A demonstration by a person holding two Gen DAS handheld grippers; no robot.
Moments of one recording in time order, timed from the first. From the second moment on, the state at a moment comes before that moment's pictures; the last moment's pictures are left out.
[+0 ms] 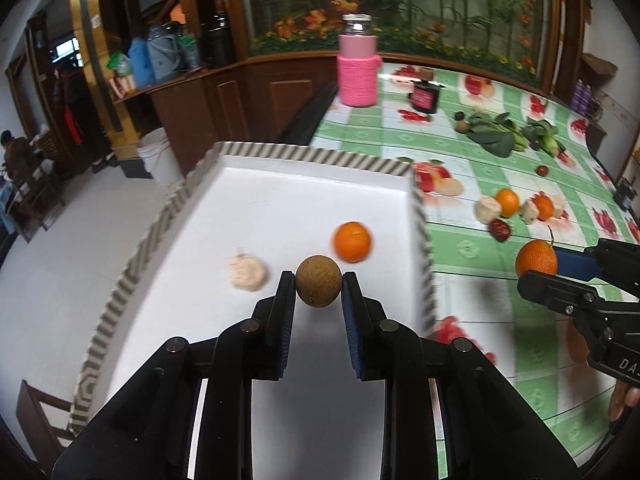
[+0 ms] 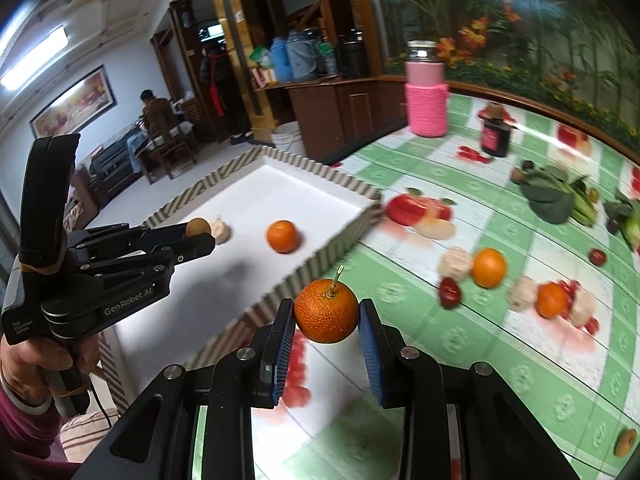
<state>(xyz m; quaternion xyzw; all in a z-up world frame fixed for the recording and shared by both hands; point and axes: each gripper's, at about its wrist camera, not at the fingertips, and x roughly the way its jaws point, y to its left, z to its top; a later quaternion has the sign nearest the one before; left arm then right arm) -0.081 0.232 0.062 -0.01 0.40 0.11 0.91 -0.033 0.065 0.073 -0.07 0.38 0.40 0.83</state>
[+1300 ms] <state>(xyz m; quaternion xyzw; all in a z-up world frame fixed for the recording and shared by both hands) -0.075 0.309 0.034 -0.05 0.46 0.17 0.87 -0.015 0.179 0.041 -0.16 0.41 0.45 0.78</state>
